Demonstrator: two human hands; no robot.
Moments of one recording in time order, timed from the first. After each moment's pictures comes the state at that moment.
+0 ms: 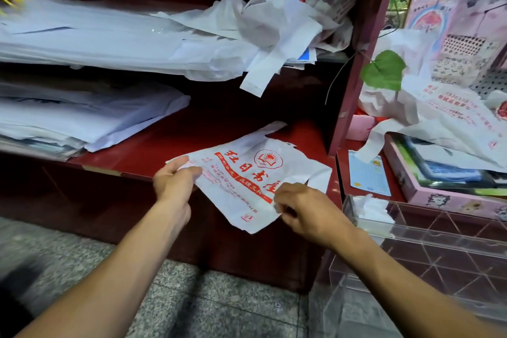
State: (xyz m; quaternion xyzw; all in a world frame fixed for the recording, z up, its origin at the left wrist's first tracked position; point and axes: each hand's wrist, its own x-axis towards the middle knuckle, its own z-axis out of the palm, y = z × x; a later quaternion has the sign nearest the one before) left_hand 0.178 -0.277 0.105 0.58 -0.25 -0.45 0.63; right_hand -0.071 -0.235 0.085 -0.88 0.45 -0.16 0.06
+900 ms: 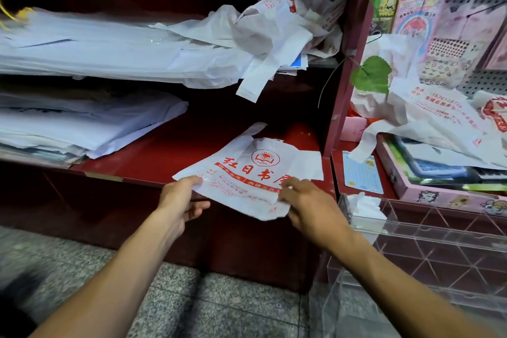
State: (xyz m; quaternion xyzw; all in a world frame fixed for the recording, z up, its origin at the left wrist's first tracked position) left_hand 0.185 -0.259 0.107 0.64 -0.29 -0.52 0.49; right_hand -0.074 -0.224 0.081 -0.84 0.50 -0.21 -0.05
